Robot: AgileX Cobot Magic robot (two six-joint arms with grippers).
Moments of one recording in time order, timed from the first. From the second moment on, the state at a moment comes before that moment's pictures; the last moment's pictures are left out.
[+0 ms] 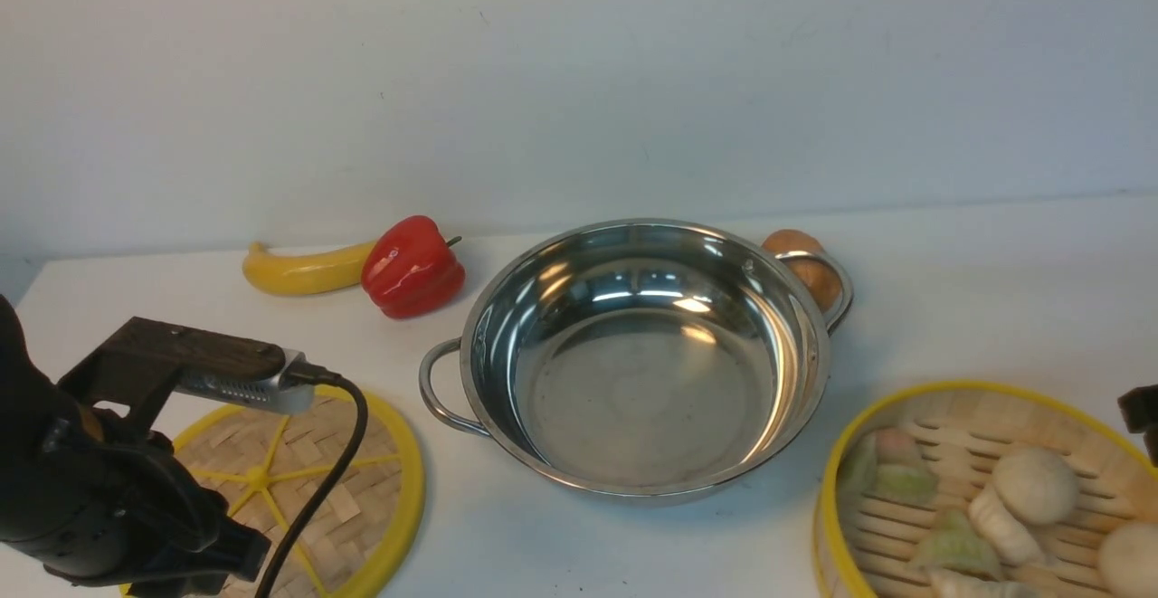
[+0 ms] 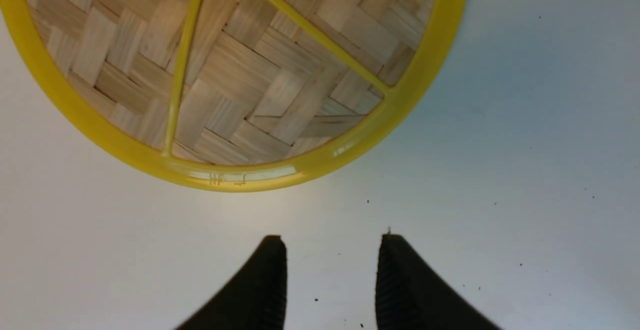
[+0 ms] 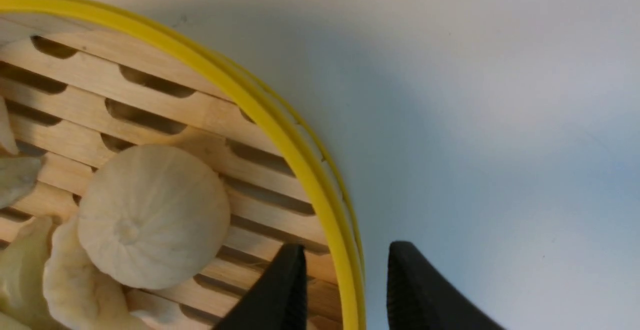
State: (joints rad) right arm -0.11 1.49 -0.86 0.11 0.83 -0.17; left arm -0.11 1.24 -0.81 -0.02 0.96 0.10
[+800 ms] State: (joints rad) right arm -0.11 1.65 -0.86 0.13 0.81 -0.17; left arm -0.11 1.24 -0.81 -0.02 0.96 0.10
